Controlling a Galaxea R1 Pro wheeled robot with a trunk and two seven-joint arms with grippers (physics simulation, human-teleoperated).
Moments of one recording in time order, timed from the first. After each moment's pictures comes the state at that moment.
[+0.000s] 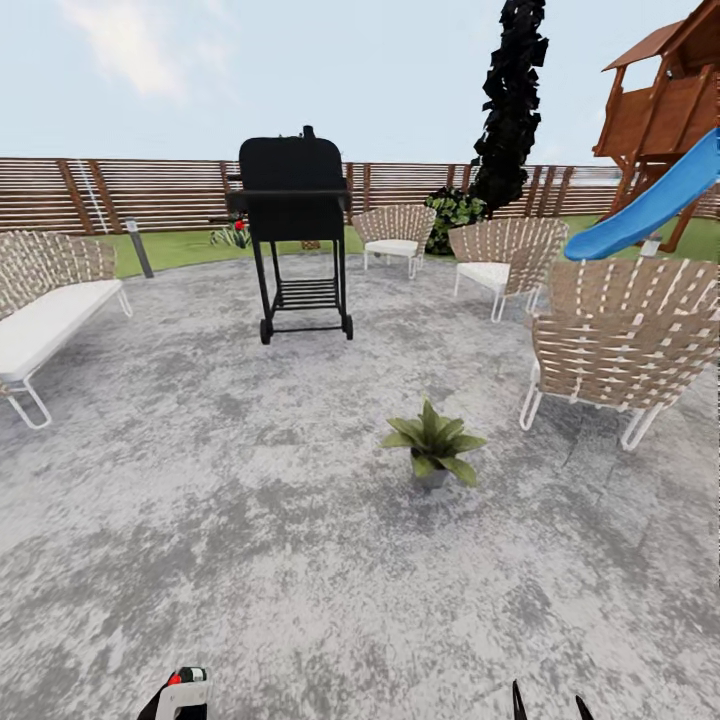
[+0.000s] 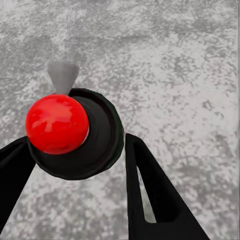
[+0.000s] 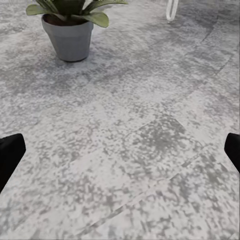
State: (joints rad) left arm -0.26 0.08 0.03 -0.29 0.02 -0.52 0.06; right arm -0.26 -0.06 -0.23 -0.08 0.02 -1.03 0.01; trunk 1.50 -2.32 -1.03
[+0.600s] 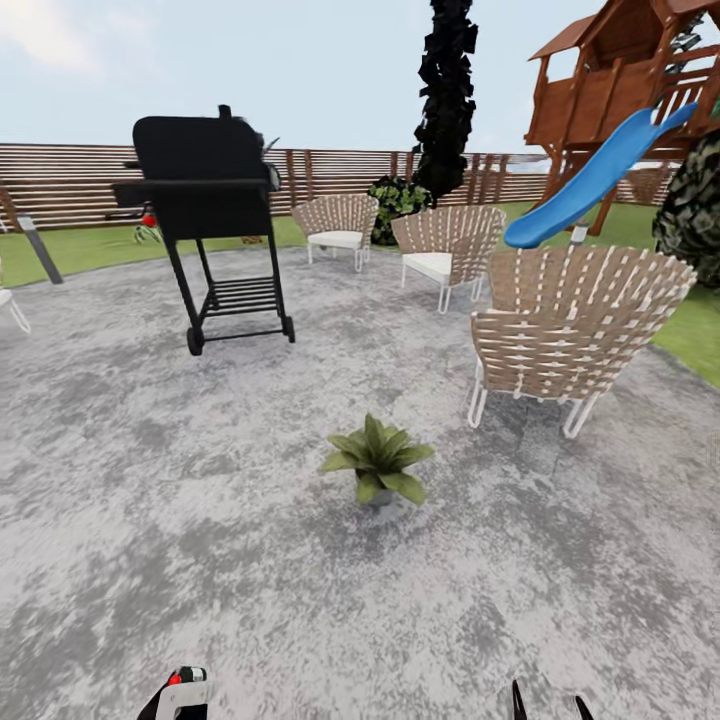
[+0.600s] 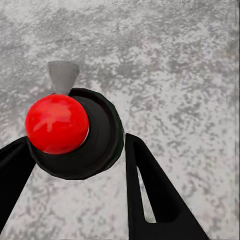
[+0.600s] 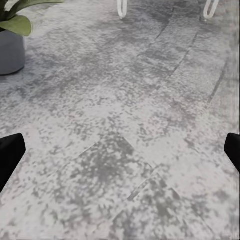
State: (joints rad) left arm -0.26 0.08 0.03 -0.29 0.02 -0.52 0.06; right arm -0.26 -0.06 -0.23 -0.08 0.02 -1.03 0.01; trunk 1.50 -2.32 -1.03
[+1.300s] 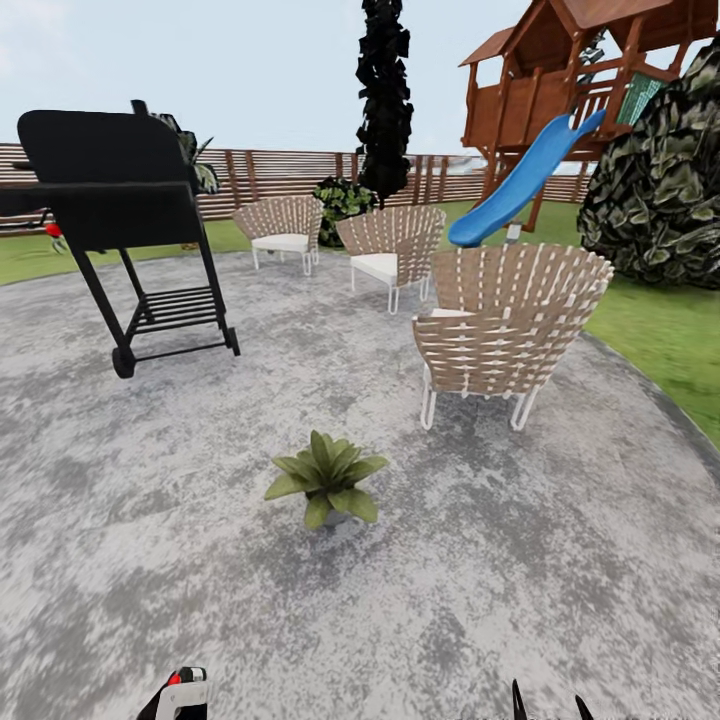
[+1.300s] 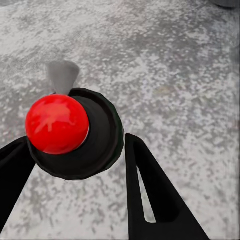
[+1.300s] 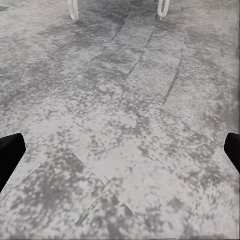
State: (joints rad) left arm -0.26 0.08 0.03 -0.29 0.02 -0.52 0.06; right arm -0.26 -0.06 -0.23 -0.08 0.02 -1.03 0.01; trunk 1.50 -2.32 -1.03
